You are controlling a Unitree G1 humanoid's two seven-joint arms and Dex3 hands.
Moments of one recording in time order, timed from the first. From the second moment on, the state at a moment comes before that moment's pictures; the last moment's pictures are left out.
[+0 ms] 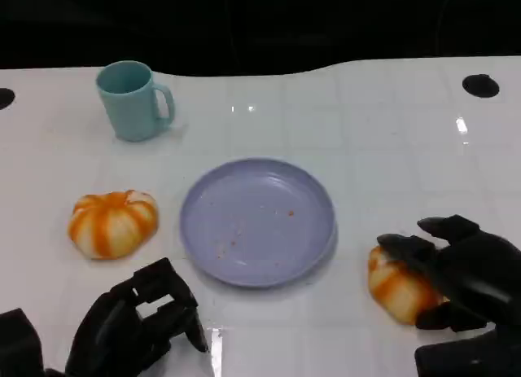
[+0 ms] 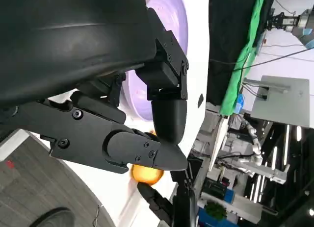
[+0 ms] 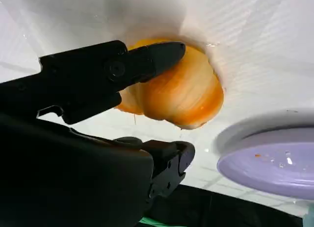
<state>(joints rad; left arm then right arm) 0.02 0.00 0.11 0.40 -0.40 -0.22 -0.72 -0.19 -0.48 0.34 0.23 -0.92 -0.21 0.05</state>
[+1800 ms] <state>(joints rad) 0.04 -0.01 0.10 0.36 -0.39 -0.21 -0.70 -0.49 -0.21 0.40 0.43 -0.71 -0.49 -0.32</state>
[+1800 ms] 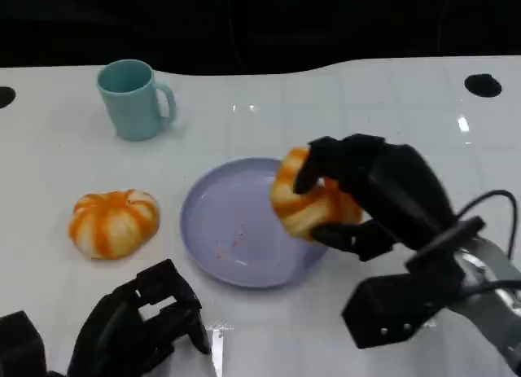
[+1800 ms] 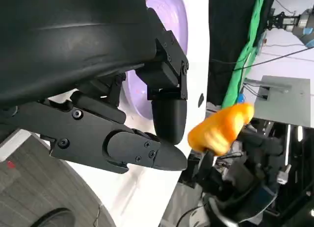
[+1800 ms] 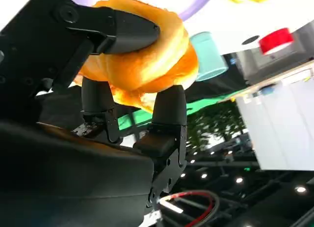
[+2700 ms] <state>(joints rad) 0.06 -0.01 0.10 0.34 -0.40 -0.19 -0.70 -0.63 -0.14 0.51 0.72 -0.74 -0.45 -0.19</state>
